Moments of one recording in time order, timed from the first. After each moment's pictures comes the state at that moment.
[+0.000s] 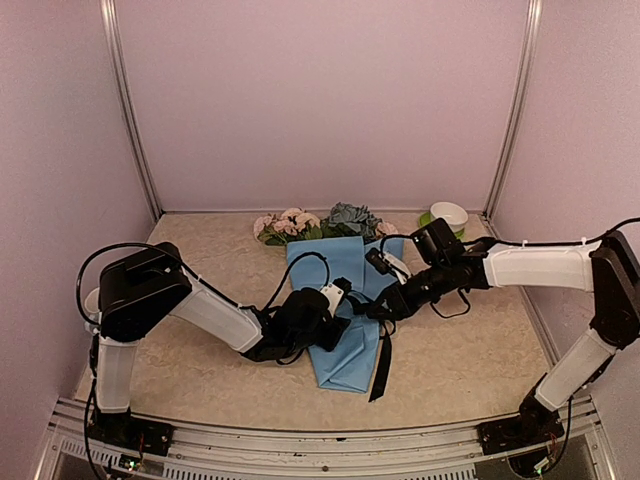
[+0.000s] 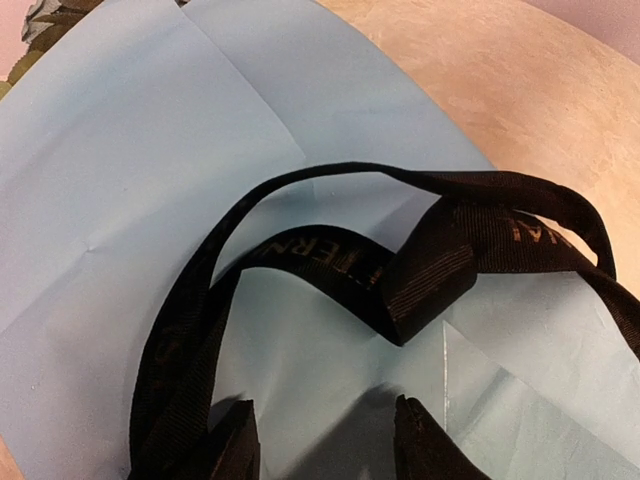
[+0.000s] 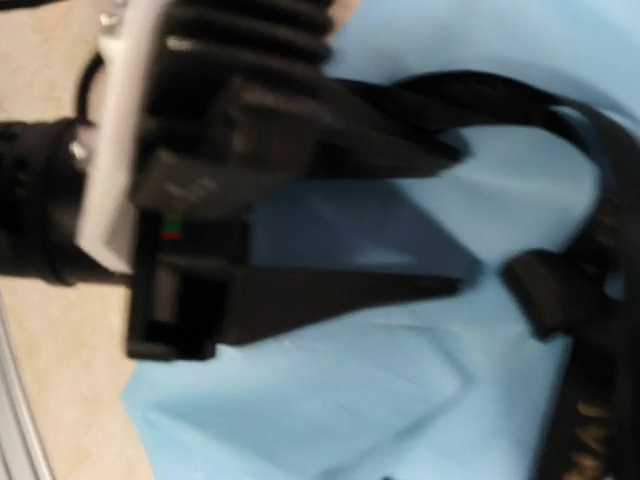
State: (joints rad) left arm -1.04 2.12 1.04 0.53 -0.30 -0.14; right arm 0.64 1.58 0.97 -0.30 -0.57 0.05
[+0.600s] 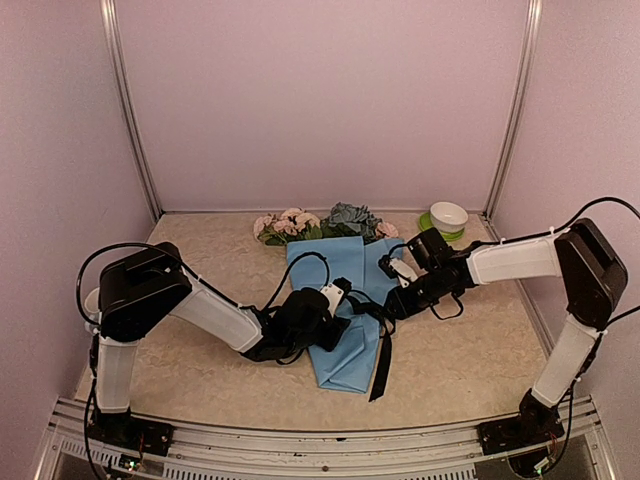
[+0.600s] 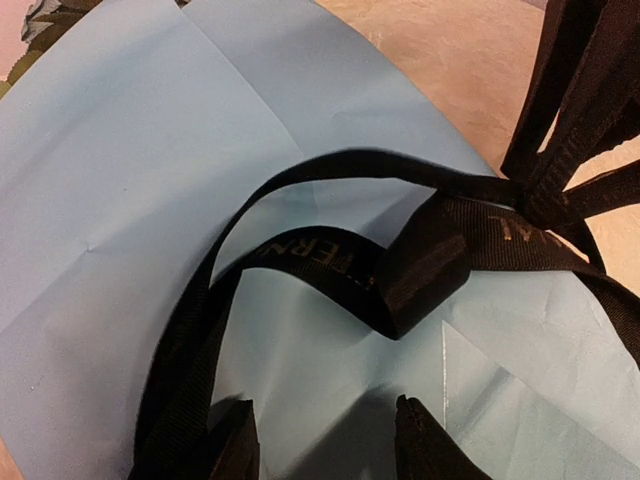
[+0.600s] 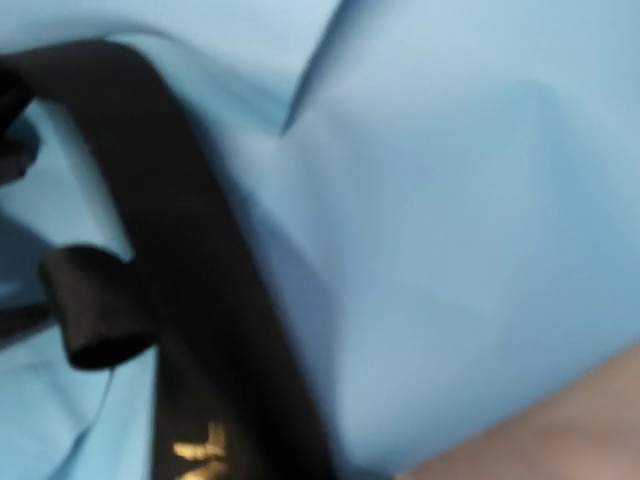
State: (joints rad) left arm -1.04 2.12 1.04 0.53 -0.30 -0.14; right arm 0.57 1.73 0.98 -0.27 -0.28 0.11
